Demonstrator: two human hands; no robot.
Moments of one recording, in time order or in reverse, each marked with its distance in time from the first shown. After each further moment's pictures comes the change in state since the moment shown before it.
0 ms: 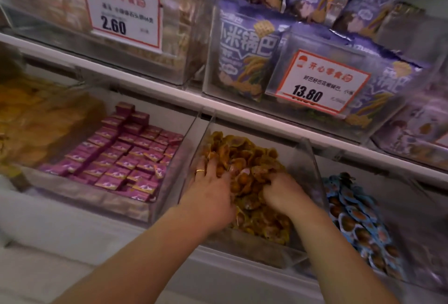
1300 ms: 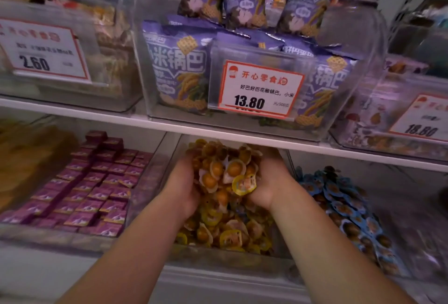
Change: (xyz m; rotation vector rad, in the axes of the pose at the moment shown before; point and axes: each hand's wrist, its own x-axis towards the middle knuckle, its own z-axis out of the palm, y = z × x) left_hand 0.070 0.009 -0.017 -1.731 -0.031 -0.365; right_hand 0.002 -0.027 -0.042 1.900 -0.325 0.057
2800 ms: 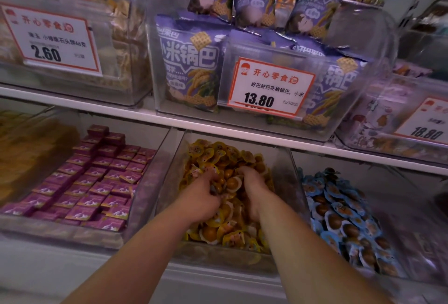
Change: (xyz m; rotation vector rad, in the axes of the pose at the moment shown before) left_hand -0.004 -0.032 -0.016 1.162 0.043 0.227; right_hand 0.024 0.041 -0.019 -0.469 0.386 0.172
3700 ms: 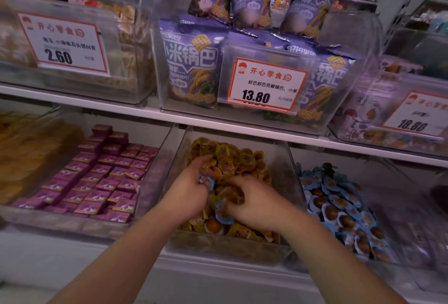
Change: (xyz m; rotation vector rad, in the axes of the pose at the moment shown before) left_hand -0.024 -0.002 -0.019 -0.252 0.166 0.157; right_hand -0.056 0.012 -0.028 -1.288 -0.068 -0.711
